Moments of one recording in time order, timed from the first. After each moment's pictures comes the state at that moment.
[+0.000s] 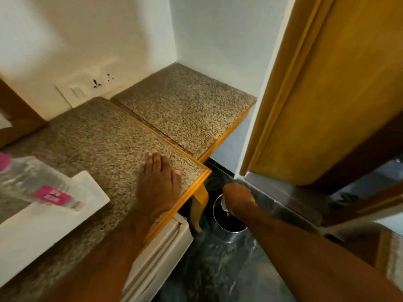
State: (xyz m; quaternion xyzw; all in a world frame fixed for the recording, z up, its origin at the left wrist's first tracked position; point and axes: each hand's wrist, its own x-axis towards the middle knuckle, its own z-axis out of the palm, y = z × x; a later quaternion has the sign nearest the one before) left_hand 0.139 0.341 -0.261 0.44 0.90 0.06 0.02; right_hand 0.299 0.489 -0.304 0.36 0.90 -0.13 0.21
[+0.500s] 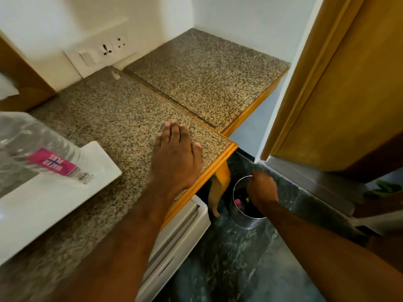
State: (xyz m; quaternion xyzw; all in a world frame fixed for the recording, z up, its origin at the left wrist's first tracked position) left_hand 0.134 0.343 -0.281 0.44 0.89 0.10 -0.05; right_hand 0.302 0.488 -0.423 0.51 0.83 -0.22 -0.05
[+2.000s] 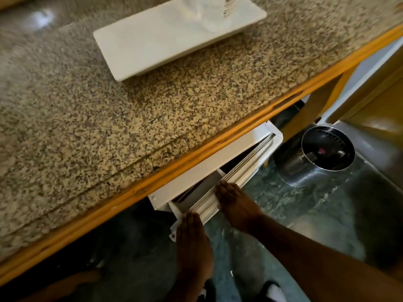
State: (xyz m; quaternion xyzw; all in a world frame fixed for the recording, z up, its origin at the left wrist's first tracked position) left_hand 0.307 -0.037 -0.571 0.21 0.96 0.07 0.16; right_hand 0.297 0.155 -0.574 -0.05 0.99 -0.13 0.06
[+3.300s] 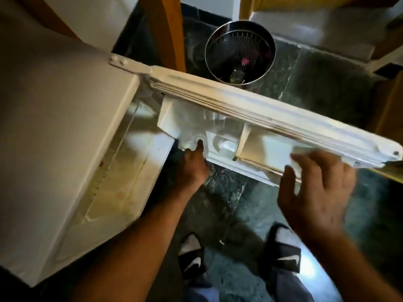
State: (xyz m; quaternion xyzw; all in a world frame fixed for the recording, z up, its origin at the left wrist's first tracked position) left_hand 0.294 0.222 -0.734 0.46 0.85 0.00 0.24; right_hand 0.526 0.256 -0.615 0.53 0.81 -0.05 -0.24
